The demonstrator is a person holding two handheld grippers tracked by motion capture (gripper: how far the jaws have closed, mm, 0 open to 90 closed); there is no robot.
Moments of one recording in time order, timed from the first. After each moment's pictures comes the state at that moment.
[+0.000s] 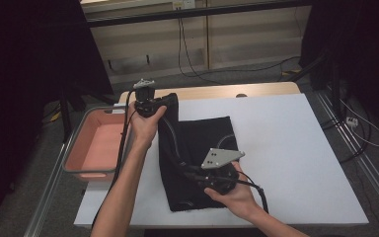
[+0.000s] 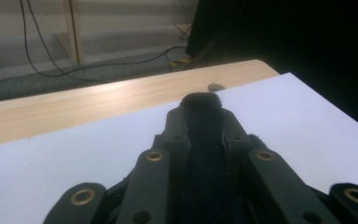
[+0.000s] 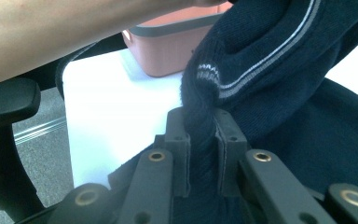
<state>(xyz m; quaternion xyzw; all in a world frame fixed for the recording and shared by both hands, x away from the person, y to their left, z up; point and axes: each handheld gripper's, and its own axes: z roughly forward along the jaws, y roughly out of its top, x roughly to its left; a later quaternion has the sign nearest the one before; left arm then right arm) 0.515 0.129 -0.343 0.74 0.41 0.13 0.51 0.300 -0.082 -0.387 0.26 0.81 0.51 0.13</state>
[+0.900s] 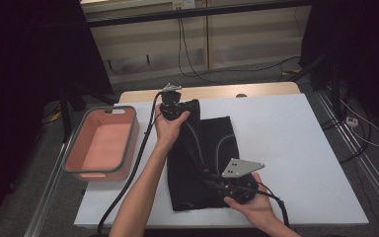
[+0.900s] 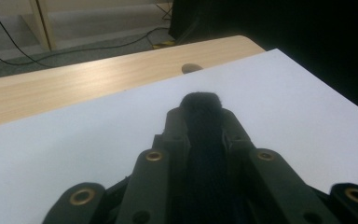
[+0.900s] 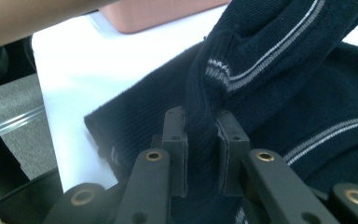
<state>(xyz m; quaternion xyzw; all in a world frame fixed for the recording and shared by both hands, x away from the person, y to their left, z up) 0.526 0.070 -0.381 0.77 0.40 0.10 0.49 0.283 -0.121 -0.418 0.30 0.82 0.47 0.14</state>
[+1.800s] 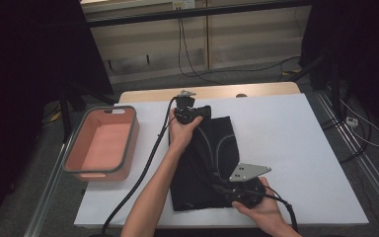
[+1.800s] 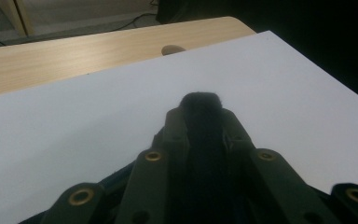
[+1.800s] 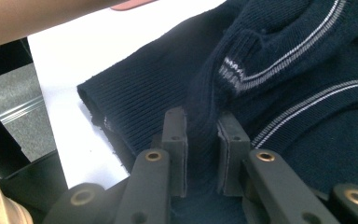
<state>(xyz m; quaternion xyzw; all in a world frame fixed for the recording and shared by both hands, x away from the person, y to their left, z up) 0.528 0.035 -0.405 0.78 0.39 0.08 0.49 0.275 -0.138 -0.428 0.32 0.82 0.45 0.13</state>
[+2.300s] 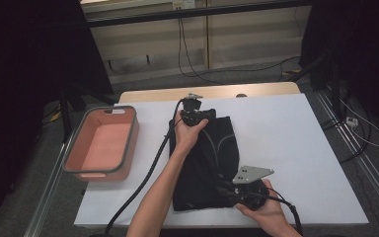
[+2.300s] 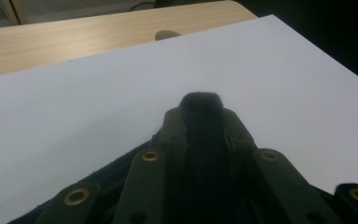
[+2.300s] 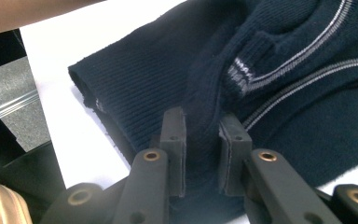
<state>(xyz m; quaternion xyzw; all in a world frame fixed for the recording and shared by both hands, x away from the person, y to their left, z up) 0.530 0.014 -0.424 0.79 0.39 0.07 0.47 0.272 -0.146 -0.437 0.33 0.83 0.44 0.13</state>
